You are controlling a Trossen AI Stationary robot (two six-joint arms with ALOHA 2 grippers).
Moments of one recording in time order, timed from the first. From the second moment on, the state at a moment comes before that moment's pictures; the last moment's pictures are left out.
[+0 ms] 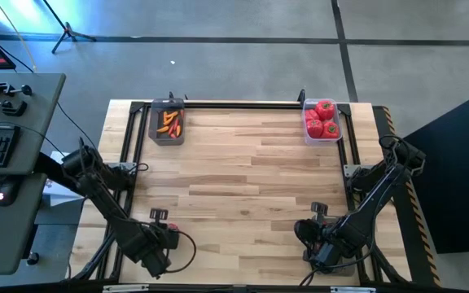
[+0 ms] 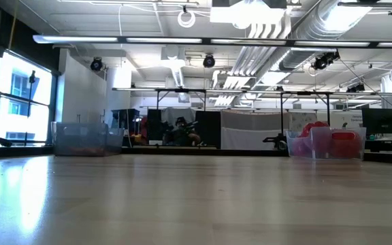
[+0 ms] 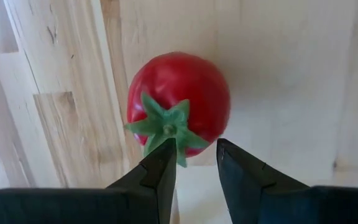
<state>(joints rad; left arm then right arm) -0.90 1.72 1.20 -1.12 -0.16 -0.79 0.88 1.60 1.19 -1.01 0.45 1.05</state>
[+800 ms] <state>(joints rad) -0.90 1.72 1.24 -1.15 -0.19 -0.83 0.88 1.60 1.19 -1.01 0.46 1.05</state>
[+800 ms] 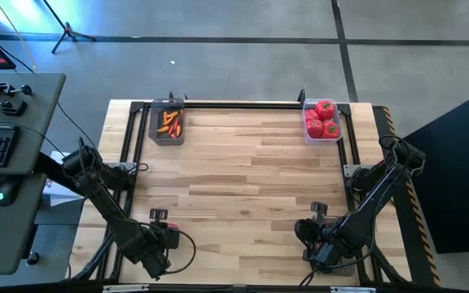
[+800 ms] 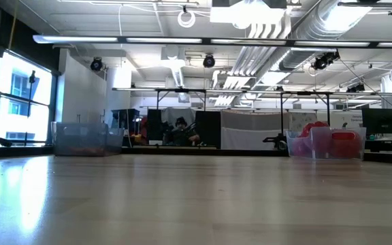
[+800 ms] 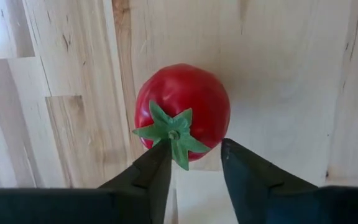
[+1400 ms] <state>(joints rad) -0.90 1.72 1.24 -1.15 -0.19 -0.83 0.88 1.60 1.19 -1.01 0.46 1.03</state>
